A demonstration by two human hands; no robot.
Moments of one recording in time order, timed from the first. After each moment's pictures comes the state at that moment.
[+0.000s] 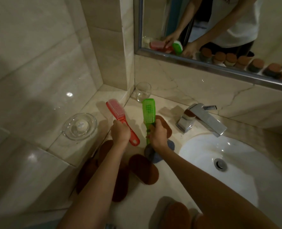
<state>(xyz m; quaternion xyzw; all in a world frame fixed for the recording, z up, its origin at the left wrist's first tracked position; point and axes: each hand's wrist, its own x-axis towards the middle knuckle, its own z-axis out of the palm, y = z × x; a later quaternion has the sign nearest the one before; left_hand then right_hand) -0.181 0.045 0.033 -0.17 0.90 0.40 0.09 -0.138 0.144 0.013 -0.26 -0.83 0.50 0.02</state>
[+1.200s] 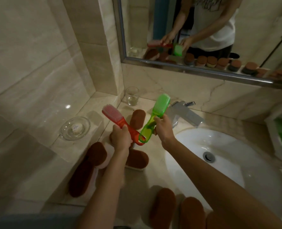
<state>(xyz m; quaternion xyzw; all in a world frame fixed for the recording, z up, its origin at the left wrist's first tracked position) -0.107 0.069 0.069 -0.17 0.80 0.57 0.09 -0.084 0.185 0.076 -0.28 -0.67 0.68 0.07</state>
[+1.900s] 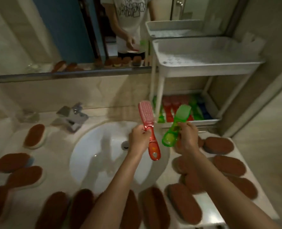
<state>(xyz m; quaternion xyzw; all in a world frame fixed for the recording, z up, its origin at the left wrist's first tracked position) 0.143 0.391 0.088 0.15 0.82 0.49 0.25 0.224 0.499 0.073 -0.48 -0.45 0.68 0.33</state>
